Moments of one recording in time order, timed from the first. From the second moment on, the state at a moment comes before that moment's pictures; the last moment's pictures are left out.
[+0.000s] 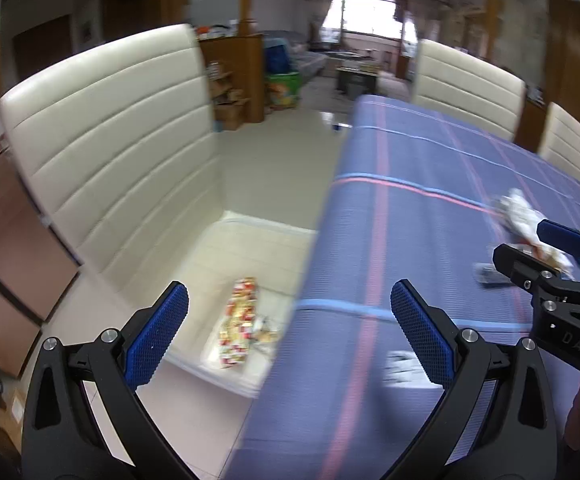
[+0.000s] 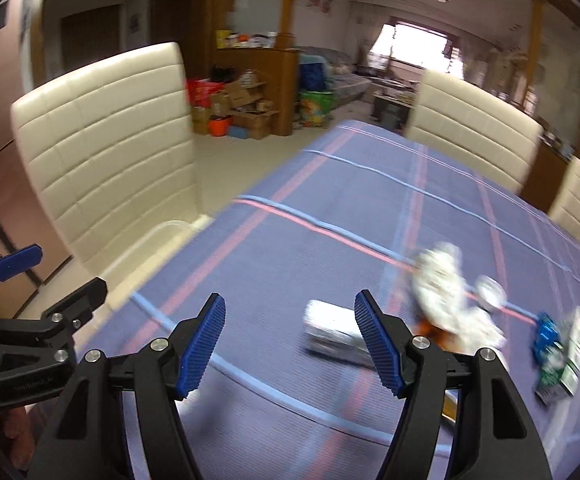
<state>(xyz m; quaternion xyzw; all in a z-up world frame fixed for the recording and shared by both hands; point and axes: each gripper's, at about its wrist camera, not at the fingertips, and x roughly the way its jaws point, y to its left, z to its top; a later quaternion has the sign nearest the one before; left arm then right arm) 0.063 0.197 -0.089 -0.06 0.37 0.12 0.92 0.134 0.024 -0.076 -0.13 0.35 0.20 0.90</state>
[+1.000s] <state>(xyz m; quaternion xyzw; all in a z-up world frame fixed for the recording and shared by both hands) 0.172 0.037 -0.121 0.00 0.46 -0.01 0.89 0.154 -0.130 -0.109 -0.04 0.41 0.16 0.90</state>
